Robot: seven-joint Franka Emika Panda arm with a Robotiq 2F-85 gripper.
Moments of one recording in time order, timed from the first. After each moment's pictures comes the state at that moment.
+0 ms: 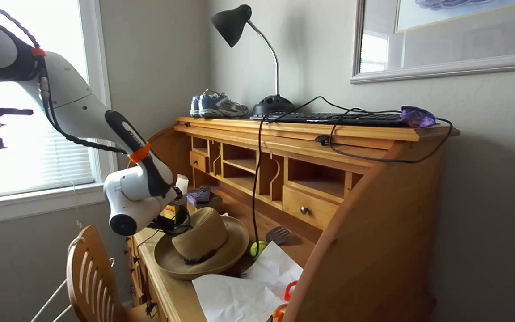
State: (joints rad) arm 0.12 0.70 -0.02 -1.99 2.50 1.94 -2.71
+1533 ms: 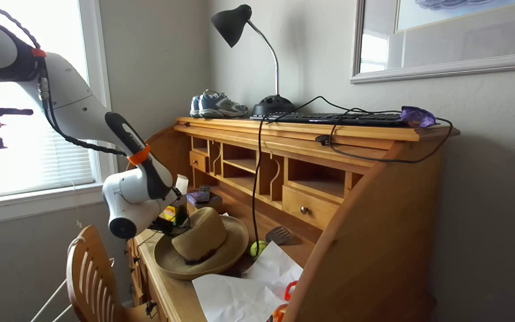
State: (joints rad) arm 0.11 0.70 -0.02 -2.00 2.49 1.90 -2.68
